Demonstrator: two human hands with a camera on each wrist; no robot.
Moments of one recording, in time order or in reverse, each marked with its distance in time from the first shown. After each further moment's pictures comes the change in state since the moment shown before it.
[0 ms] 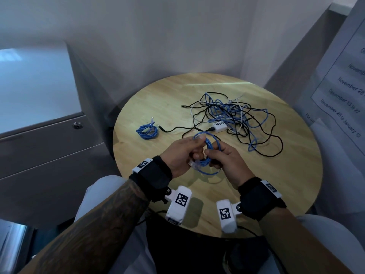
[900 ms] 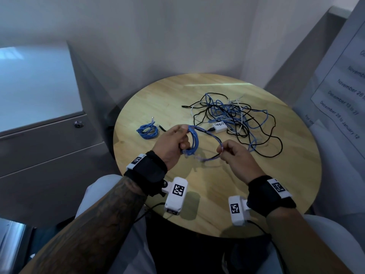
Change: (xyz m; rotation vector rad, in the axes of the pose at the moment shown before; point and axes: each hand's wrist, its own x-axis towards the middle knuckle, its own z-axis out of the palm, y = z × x) left_hand 0.007 0.010 -0.022 -0.041 0.191 0.163; right_hand 0.001 -0.001 -0.026 -0.408 0.122 0.046
